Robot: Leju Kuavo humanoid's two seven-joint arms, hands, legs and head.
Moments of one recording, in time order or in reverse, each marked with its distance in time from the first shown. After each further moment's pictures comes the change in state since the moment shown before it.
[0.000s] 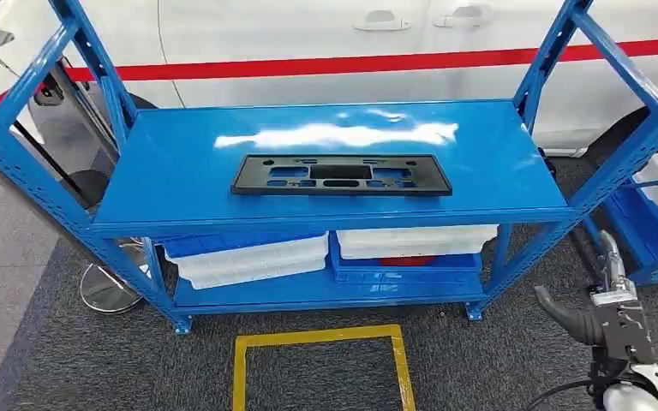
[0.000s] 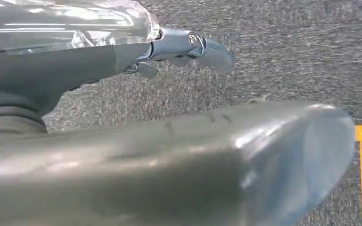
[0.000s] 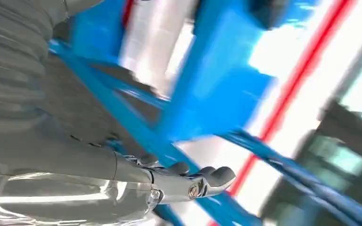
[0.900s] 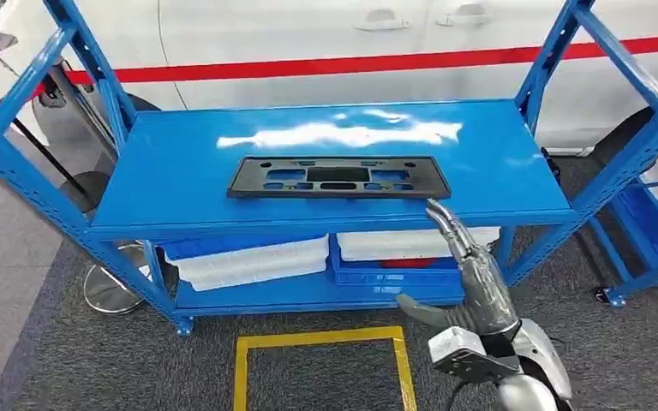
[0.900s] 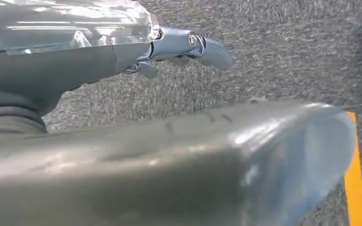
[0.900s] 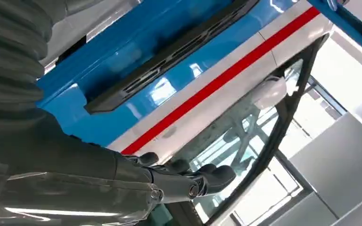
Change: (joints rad) left arm -0.036 -0.042 0.033 0.032 -0.084 0.038 -0.042; right arm -0.063 -0.013 0.632 -0.292 0.353 -0.133 0.077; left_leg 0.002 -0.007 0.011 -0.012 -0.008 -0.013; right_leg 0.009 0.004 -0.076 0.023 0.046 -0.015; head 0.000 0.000
